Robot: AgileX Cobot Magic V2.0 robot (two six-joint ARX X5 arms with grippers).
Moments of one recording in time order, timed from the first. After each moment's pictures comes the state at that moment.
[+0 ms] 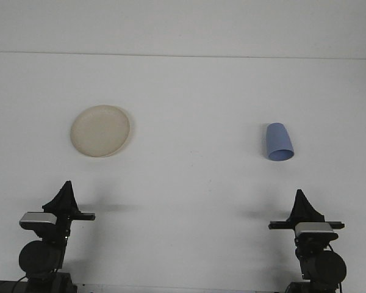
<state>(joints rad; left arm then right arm) -0.04 0.01 0.03 0.20 -0.05 -0.07 0.02 0.00 0.01 0.06 -0.02 0.03</state>
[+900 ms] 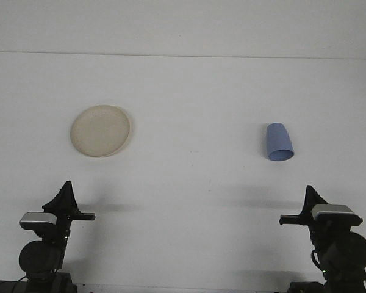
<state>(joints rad) -0.04 0.01 0.03 0.20 -0.05 -0.07 0.02 0.35 0.56 -0.45 -0.02 0.08</state>
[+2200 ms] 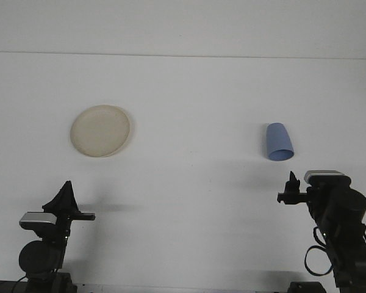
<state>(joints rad) -0.04 0.01 0.03 0.20 -0.05 -0.07 0.02 0.72 0.75 -0.49 -0.02 0.03</state>
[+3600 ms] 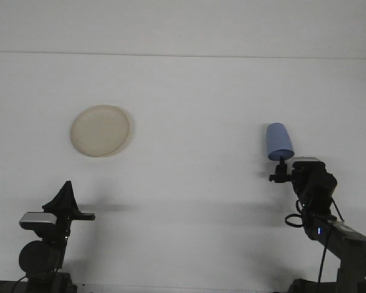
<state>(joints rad) -0.04 0.01 0.03 0.20 -0.05 -0.07 -0.15 1.49 0.44 0.68 -0.18 -0.02</state>
